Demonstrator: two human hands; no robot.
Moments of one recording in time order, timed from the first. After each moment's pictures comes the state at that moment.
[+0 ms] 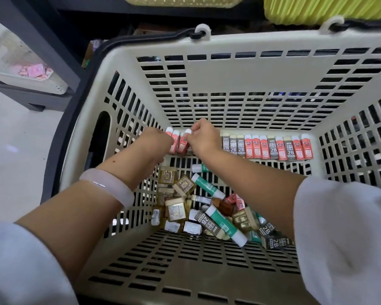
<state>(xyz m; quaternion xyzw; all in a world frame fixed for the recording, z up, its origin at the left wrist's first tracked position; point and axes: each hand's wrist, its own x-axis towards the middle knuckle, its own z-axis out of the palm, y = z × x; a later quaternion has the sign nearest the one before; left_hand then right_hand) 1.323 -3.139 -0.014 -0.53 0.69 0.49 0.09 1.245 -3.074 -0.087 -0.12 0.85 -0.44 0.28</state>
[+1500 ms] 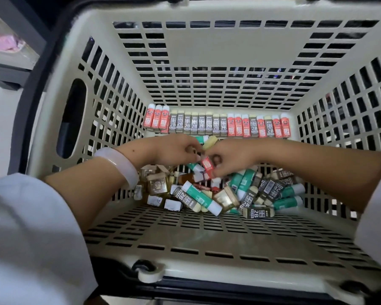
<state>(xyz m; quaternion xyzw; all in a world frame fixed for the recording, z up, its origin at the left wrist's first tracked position) 1.326 -3.095 -0.035 -0.08 0.86 0.37 0.33 1.228 -2.961 -0.042 -0.52 0.70 -0.03 0.49</state>
